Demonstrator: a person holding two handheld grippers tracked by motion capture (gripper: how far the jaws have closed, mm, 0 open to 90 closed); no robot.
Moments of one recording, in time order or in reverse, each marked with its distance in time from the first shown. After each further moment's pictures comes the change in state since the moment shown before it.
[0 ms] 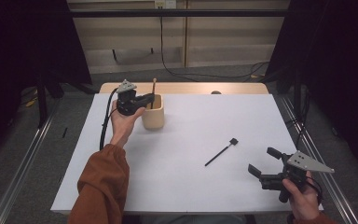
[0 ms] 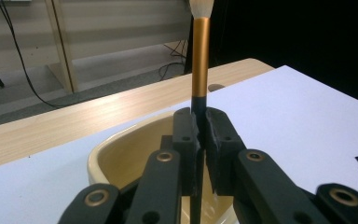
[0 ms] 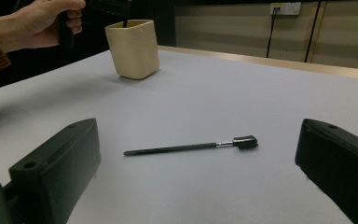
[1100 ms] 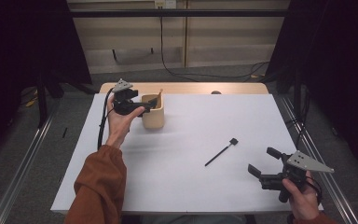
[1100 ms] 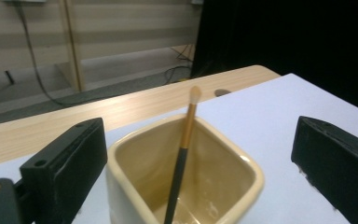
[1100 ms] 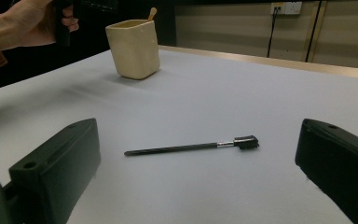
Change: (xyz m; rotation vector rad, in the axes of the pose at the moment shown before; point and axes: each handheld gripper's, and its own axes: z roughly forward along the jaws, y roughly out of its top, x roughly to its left) left arm 0.002 0.003 -0.010 -0.020 0.021 -0.028; right arm 0.000 0.000 0.001 0.001 0.002 -0.002
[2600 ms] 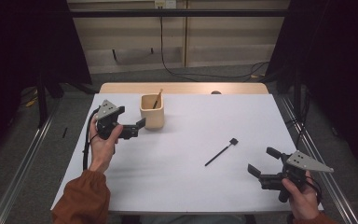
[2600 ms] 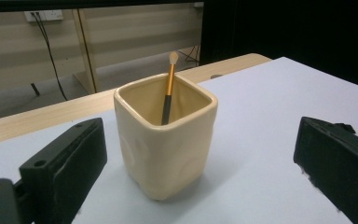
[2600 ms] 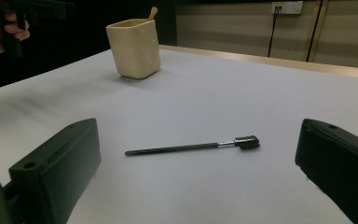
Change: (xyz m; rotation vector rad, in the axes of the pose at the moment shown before) left arm -0.033 -0.035 -0.080 -0.022 0.056 0.083; right arm 0.000 0.000 0.001 0.002 0.003 -0.003
